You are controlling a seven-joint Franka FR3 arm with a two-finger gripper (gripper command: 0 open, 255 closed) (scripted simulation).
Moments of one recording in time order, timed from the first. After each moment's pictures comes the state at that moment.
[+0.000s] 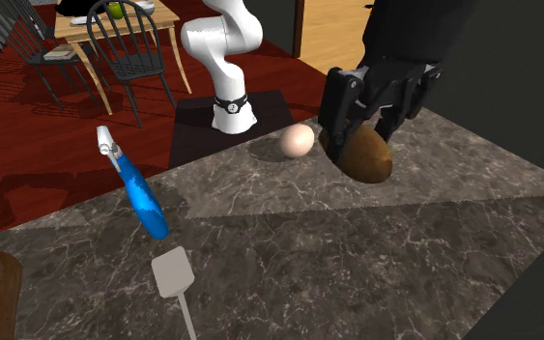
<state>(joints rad) 0.14 0.31 0.16 -1.36 -0.20 1.68 0.03</state>
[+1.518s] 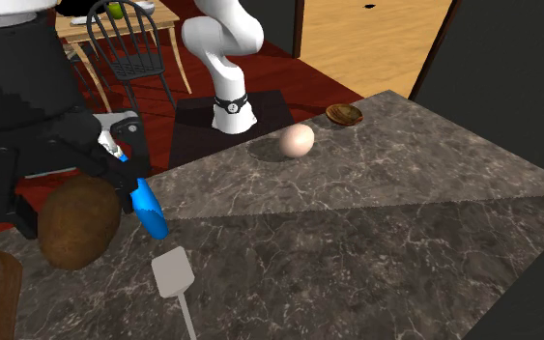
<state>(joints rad) -0.19 0.43 0.01 -1.19 -0.13 1.70 -0.46</state>
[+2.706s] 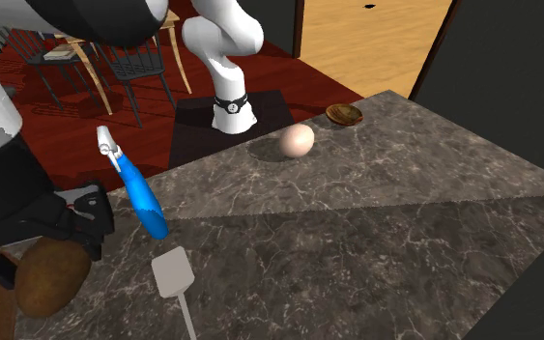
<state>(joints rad) -0.26 0.49 -0.02 -1.27 -0.11 1.86 -0.54</state>
